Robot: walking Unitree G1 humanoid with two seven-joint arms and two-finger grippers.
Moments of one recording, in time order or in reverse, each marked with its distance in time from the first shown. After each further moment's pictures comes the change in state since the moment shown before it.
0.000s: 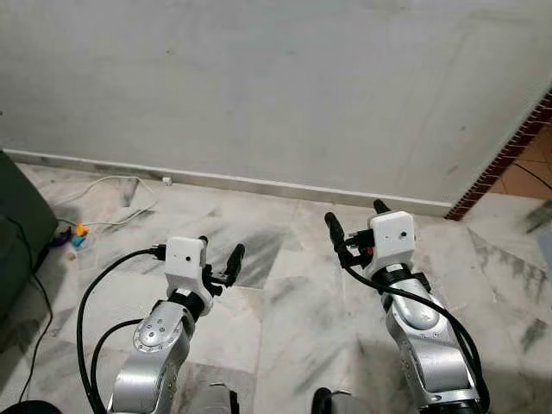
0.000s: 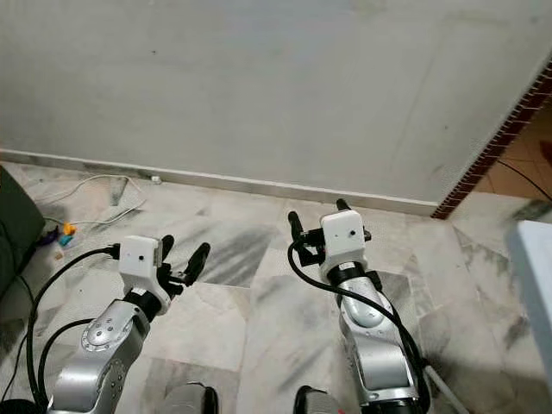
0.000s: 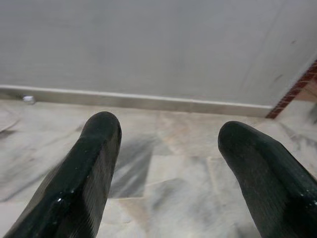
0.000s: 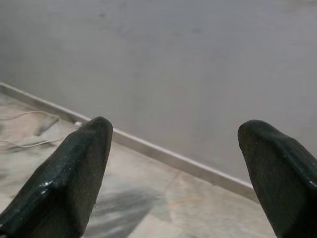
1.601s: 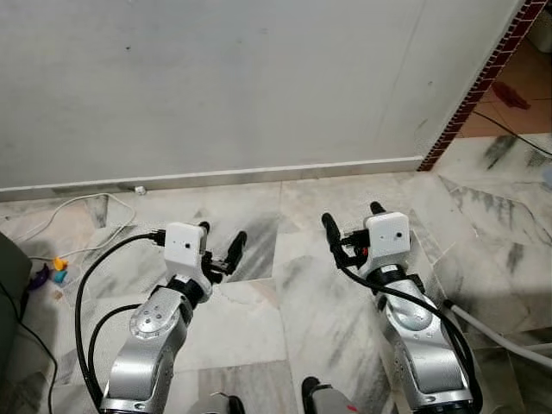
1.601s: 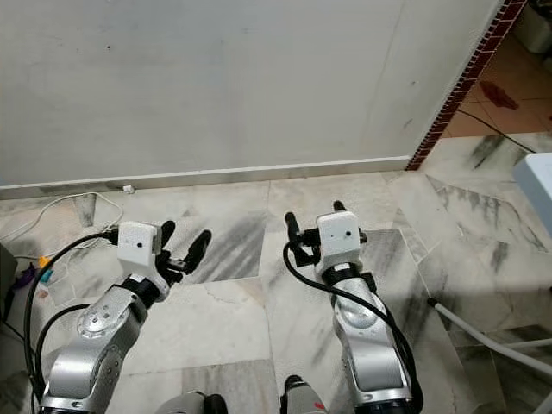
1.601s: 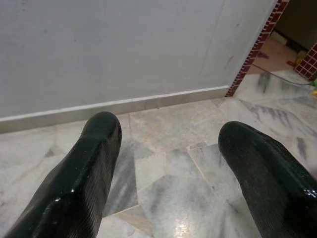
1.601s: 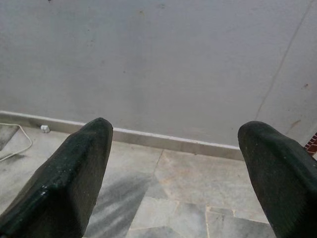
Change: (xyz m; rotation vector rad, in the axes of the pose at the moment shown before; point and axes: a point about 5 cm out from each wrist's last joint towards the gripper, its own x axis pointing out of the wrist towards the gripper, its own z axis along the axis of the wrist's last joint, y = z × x) left arm 0.008 -0.003 0.019 0.014 -0.055 -0.062; right arm -0.001 -0.001 -0.003 0.009 0.020 -0.048
